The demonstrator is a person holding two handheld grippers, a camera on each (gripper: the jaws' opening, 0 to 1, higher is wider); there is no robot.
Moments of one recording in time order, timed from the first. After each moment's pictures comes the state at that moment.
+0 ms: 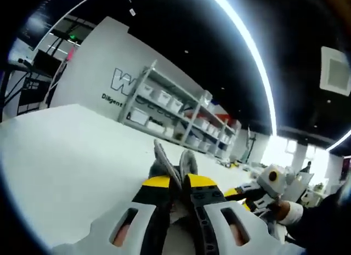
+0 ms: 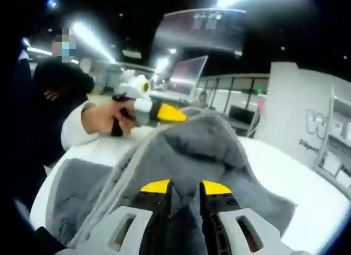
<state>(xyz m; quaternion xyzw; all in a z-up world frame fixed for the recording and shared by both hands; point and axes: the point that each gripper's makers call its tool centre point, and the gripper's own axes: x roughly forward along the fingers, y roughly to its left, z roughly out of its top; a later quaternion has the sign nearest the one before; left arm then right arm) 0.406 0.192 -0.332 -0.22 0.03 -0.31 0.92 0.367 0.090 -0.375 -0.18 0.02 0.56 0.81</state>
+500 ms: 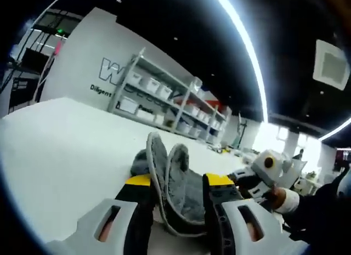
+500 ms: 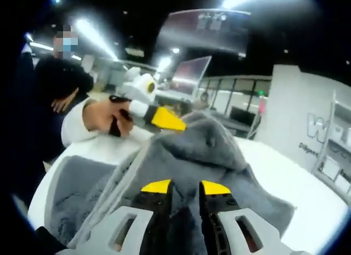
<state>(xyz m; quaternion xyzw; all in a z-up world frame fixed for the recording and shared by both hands) 0.401 0.158 -0.348 -0.17 0.08 -0.37 0.91 0.366 0.090 -0.376 -0.19 0.01 0.56 0.81</state>
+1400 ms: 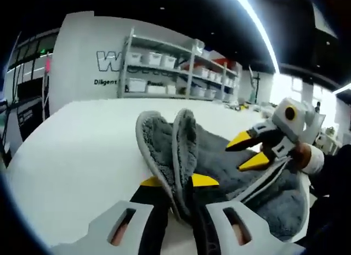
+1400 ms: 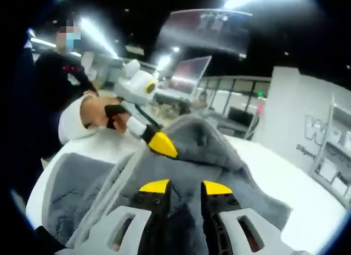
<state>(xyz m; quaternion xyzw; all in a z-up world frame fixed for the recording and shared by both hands) 0.403 0.166 -0.381 -0.02 0.15 -0.32 0.94 0.374 0.086 -0.376 -0.20 0.01 0.55 0.81</state>
